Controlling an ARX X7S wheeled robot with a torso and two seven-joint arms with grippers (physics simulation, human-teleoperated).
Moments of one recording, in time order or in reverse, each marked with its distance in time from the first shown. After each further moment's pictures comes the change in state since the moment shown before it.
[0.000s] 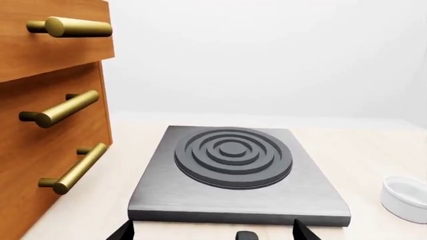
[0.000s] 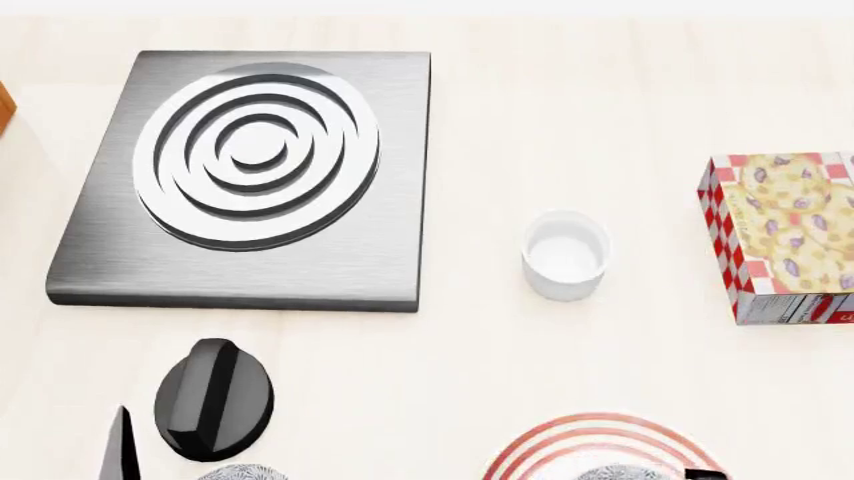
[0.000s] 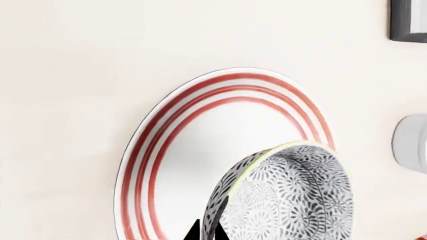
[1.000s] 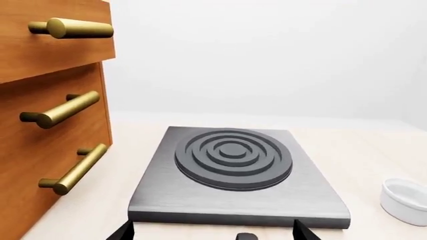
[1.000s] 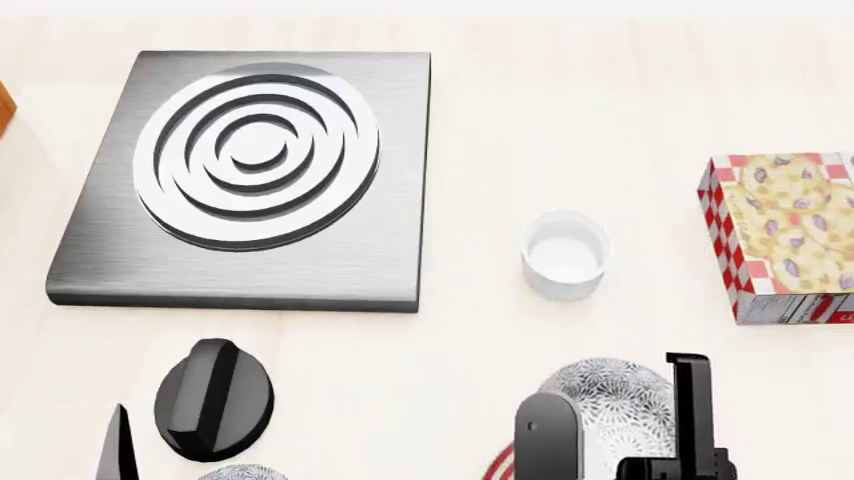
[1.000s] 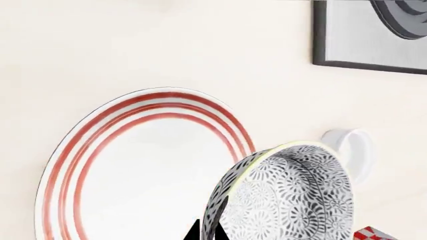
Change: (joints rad) left arm 0.003 0.013 -0.017 0.007 -0.001 -0.008 0.017; right arm 0.183 -0.108 0.035 0.074 -0.078 0.022 -0.186
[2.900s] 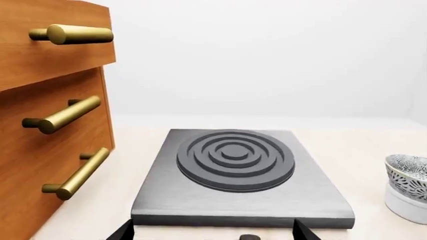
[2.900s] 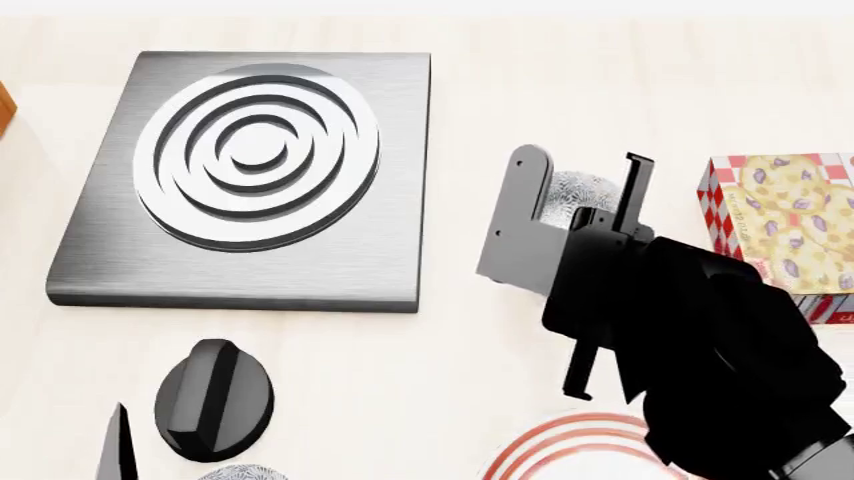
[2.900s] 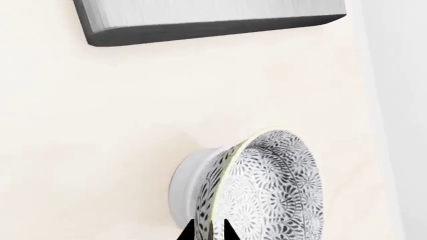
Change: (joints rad) left arm 0.002 0.029 -0.021 0.002 0.040 -0.016 0.034; right arm 0.014 -0.655 -0.008 1.428 -0.174 -0.658 0.247
